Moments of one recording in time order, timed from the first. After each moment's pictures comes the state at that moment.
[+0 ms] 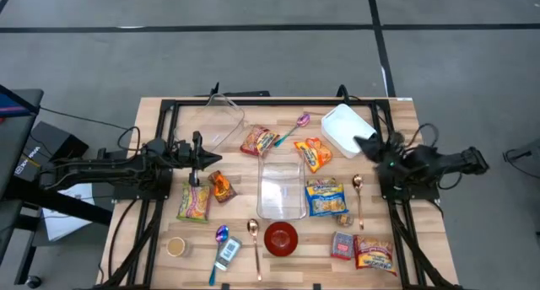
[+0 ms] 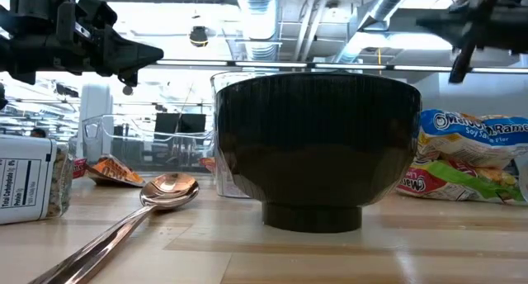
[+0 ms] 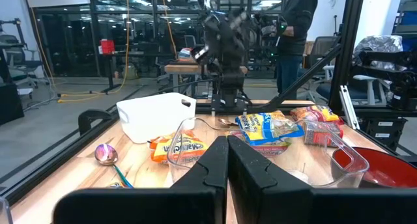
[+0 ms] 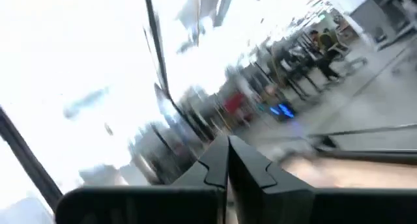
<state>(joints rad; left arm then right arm) 0.27 0.54 0.01 0.61 0.21 -0.01 0.17 0.02 0.02 0.48 0.58 0.52</state>
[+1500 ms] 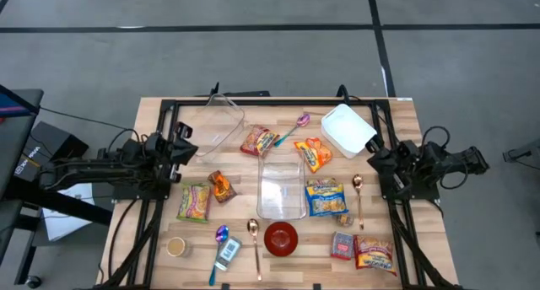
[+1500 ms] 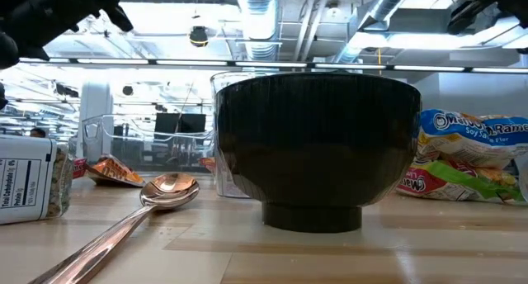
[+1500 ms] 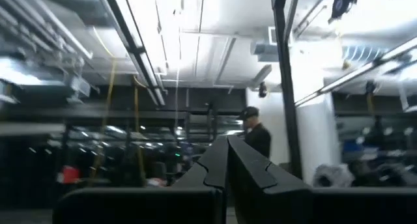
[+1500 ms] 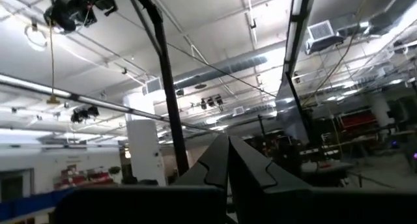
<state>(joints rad) 0.27 0.54 0.03 1.17 0.27 -0.18 0.18 0.02 0.06 0.55 0.02 0.23</state>
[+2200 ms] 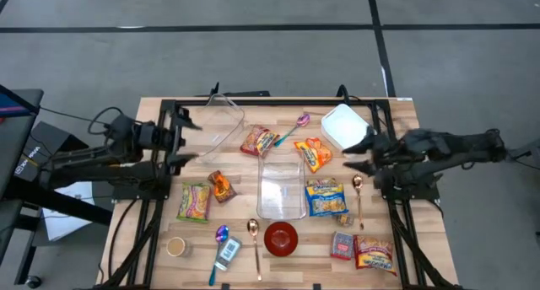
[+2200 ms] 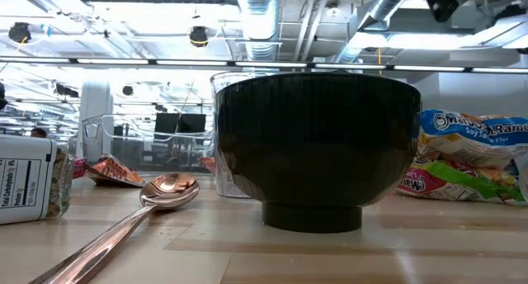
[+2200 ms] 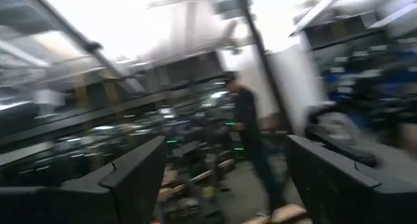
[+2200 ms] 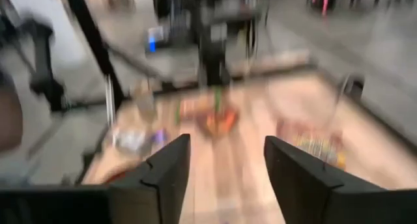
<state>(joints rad) 0.23 0.59 0.53 0.55 0.45 0.13 0.21 0.57 0.71 -0.42 0.21 0.22</state>
